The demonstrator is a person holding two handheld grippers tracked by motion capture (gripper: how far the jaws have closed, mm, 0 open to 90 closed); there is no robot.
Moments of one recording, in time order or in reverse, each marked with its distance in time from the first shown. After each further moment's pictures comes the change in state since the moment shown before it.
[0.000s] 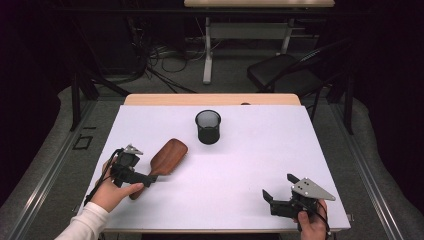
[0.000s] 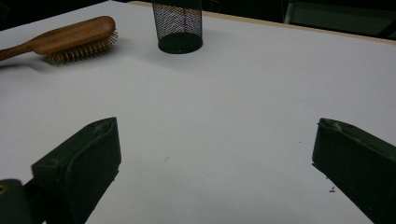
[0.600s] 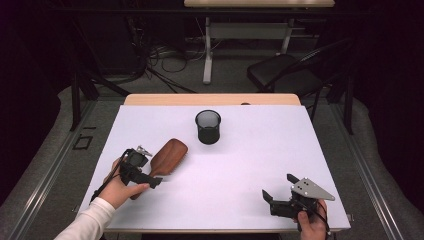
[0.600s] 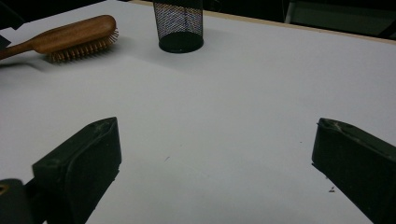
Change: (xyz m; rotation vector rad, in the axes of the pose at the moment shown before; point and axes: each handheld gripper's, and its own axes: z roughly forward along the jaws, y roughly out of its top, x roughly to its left) left arm -0.007 0.009 0.021 0.111 0.009 0.064; right arm 0.000 0.000 0.000 0.005 0.000 -0.008
